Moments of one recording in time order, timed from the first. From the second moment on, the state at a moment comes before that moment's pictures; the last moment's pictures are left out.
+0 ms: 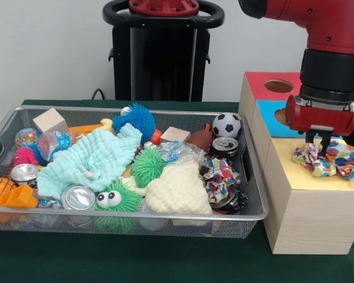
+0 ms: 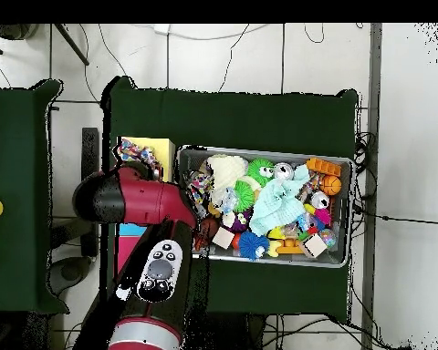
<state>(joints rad) 0.25 -0.45 -0.25 1.48 0.31 0.28 1.75</state>
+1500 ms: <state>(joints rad) 0.30 -0.35 -0.28 1.45 0.42 0.18 1.75</state>
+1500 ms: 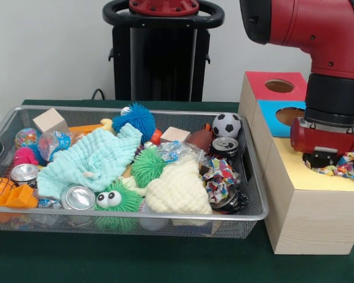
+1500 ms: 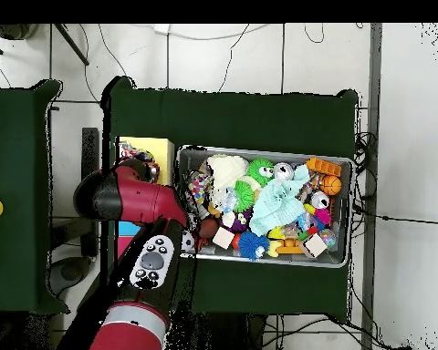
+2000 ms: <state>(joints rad) 0.33 -0.36 -0.33 1.45 0.42 0.25 1.75</state>
